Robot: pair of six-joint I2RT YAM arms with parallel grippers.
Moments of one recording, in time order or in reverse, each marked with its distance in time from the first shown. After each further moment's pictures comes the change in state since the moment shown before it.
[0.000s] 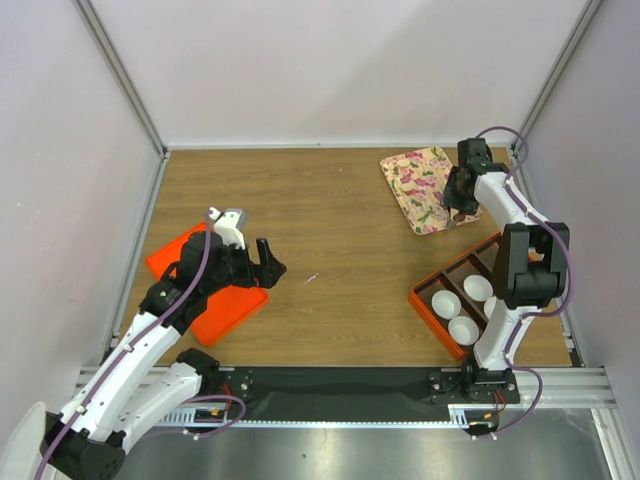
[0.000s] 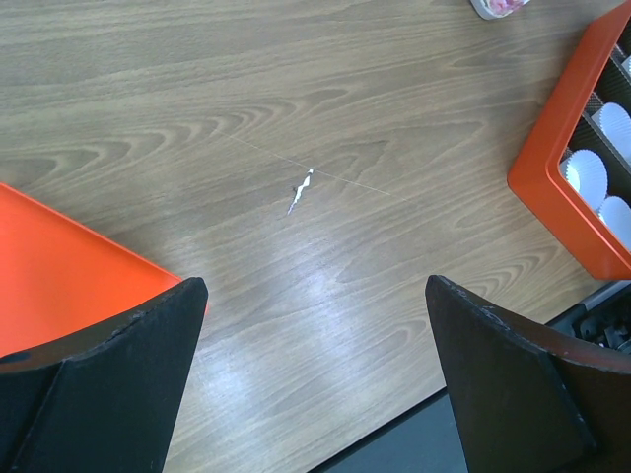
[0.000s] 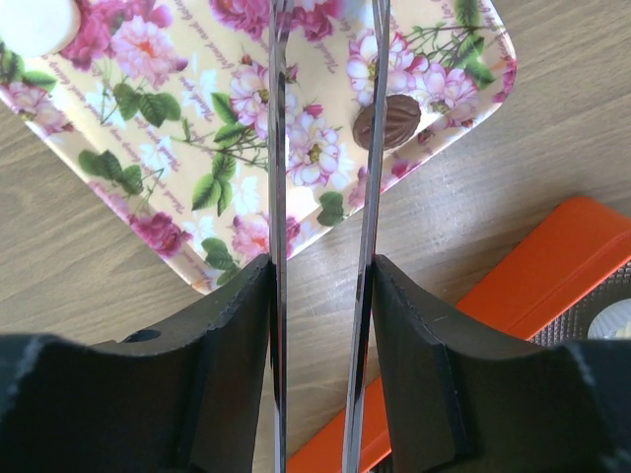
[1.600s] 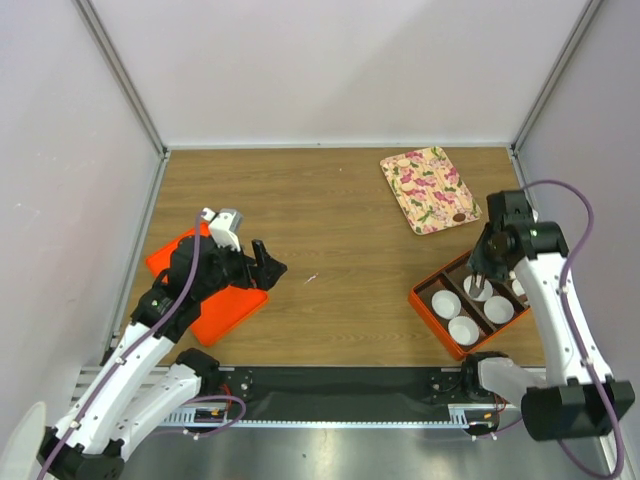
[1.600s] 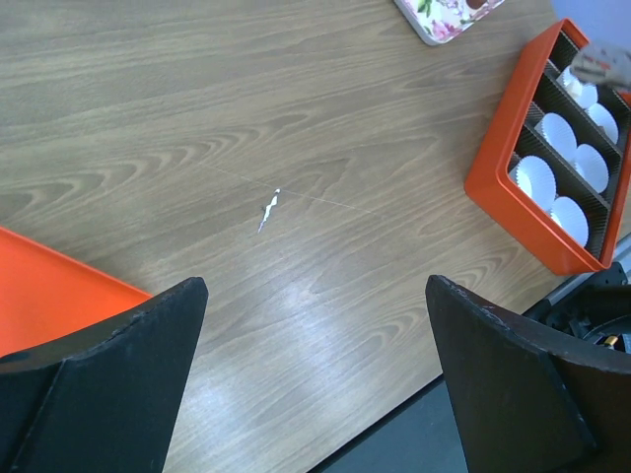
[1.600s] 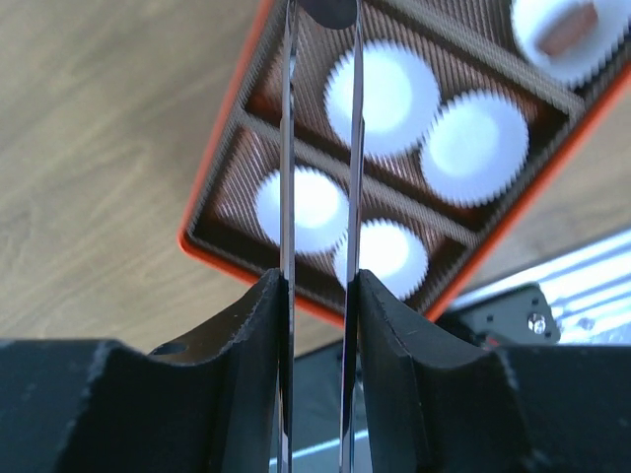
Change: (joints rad) left arm 0.000 -0.069 0.000 0.025 0.050 0.000; right arm 0.044 -0.748 -0.312 -0.545 0.031 0.197
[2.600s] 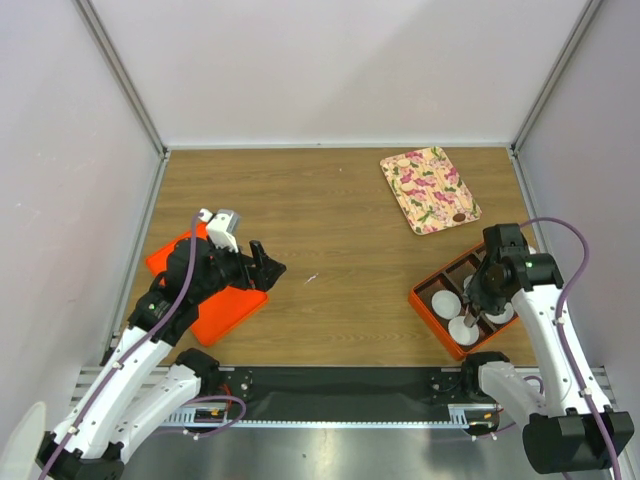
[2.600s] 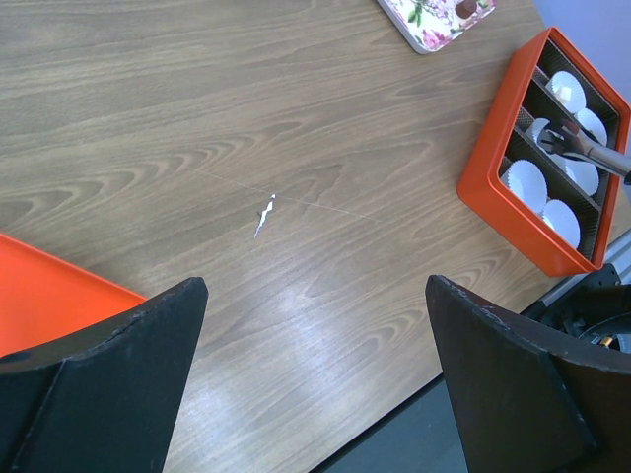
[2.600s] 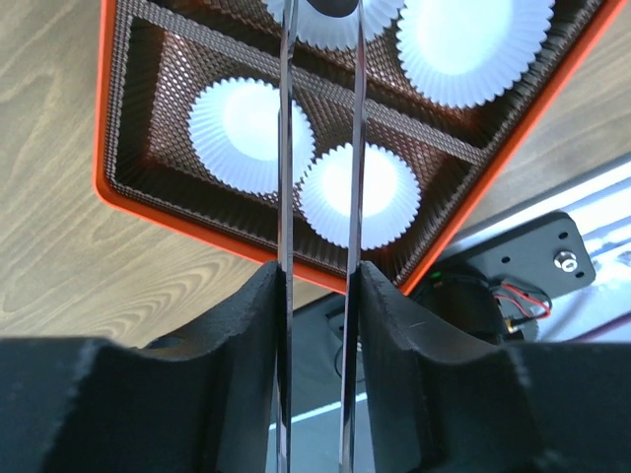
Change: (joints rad) left arm 0.000 -0.030 0.000 0.001 0.006 0.000; right arm 0.005 -0.197 -0.251 -0.048 -0.037 0.113
